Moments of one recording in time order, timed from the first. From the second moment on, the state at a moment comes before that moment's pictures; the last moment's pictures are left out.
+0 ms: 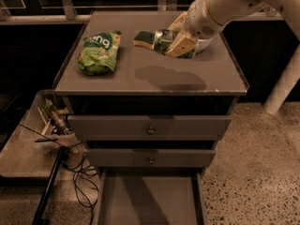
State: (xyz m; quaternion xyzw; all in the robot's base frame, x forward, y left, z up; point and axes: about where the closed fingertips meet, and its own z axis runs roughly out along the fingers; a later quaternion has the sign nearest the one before) arm 0.658 -0.083 0.944 -0.66 0.65 0.07 0.37
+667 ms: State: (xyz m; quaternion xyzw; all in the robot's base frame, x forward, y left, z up) arm 0.607 -0.108 0.941 -0.58 0.67 0.10 0.45
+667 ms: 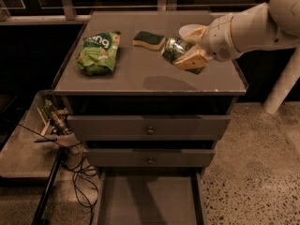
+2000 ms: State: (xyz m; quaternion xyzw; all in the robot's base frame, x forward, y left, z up) arm 0.559 -0.083 0.900 -0.49 0.70 0.15 0.51
